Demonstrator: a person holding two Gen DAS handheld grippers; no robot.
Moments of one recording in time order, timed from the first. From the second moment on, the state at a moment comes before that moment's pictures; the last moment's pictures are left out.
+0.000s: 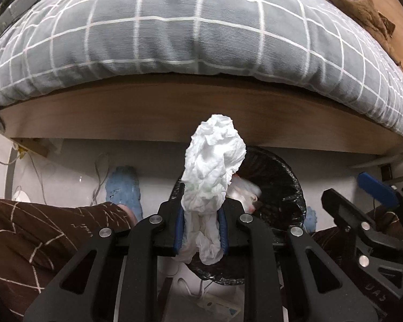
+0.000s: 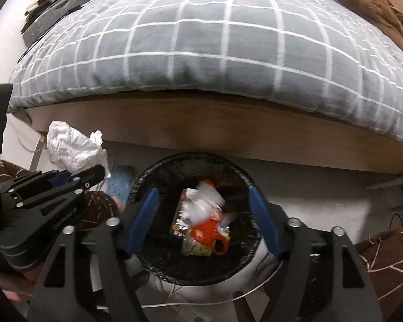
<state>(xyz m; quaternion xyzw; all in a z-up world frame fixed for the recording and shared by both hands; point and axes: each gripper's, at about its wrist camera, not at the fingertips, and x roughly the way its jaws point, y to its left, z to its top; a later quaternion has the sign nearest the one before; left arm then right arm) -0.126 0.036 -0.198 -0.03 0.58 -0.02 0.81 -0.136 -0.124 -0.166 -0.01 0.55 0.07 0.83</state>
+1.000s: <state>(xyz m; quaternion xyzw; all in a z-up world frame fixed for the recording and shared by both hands) -0.131 -0.005 -0.182 0.01 0.56 -0.05 0.83 -0.145 -0.182 -0.145 0.00 0.51 -0.01 0.86</state>
